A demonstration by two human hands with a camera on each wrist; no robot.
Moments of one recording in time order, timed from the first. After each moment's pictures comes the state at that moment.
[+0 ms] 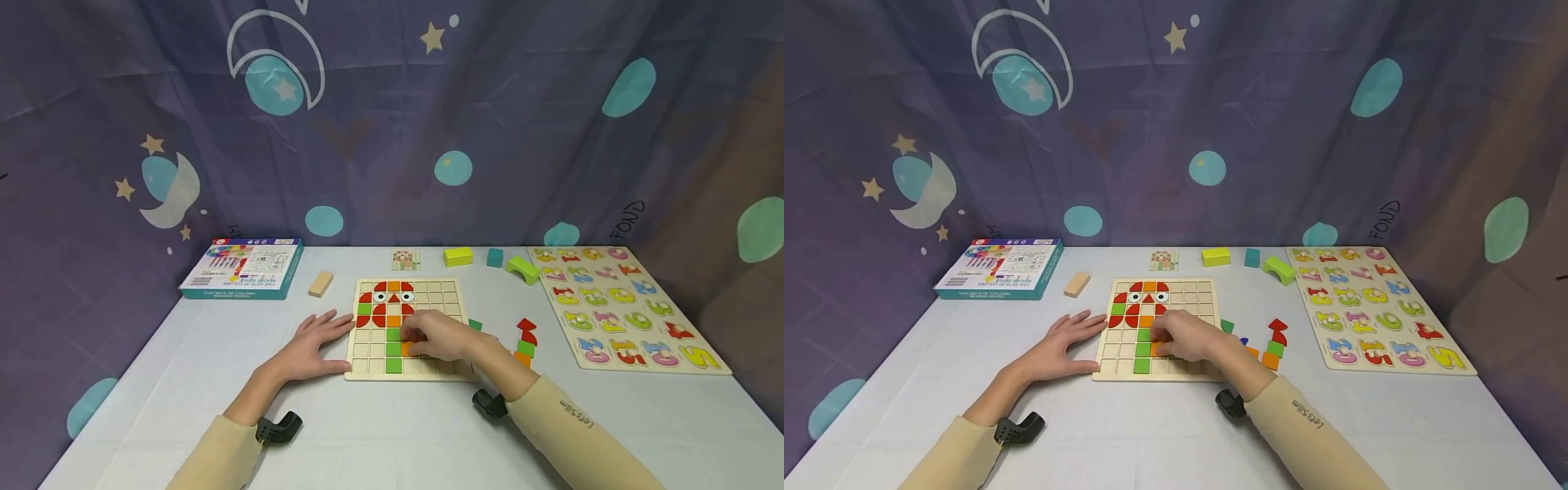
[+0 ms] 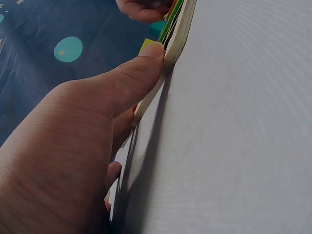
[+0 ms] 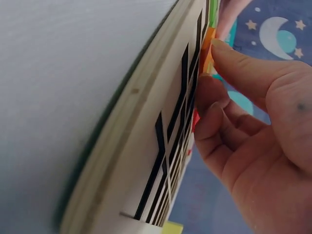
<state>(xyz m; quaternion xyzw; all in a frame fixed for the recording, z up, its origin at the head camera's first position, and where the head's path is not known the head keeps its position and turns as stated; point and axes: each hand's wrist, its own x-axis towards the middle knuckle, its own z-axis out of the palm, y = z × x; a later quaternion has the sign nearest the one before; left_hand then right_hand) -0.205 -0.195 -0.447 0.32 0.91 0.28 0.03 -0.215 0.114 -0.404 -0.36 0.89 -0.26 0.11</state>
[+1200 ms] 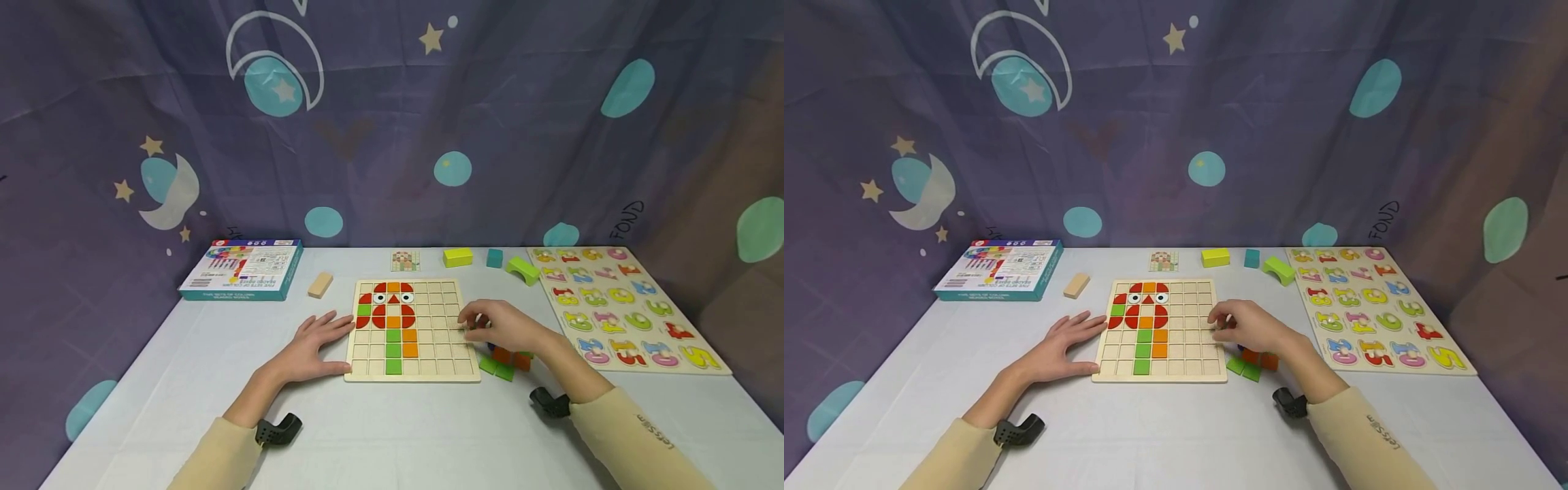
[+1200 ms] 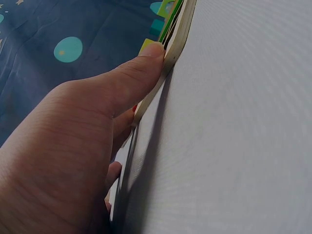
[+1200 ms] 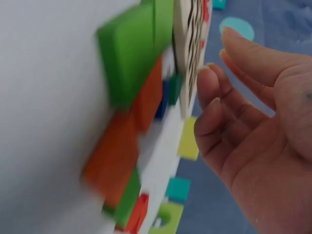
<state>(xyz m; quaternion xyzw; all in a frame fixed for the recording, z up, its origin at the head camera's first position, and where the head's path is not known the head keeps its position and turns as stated) -0.204 -0.195 -0.446 0.31 0.91 0.28 0.03 -0.212 0.213 -0.395 -0.26 0.90 -0.32 0.10</state>
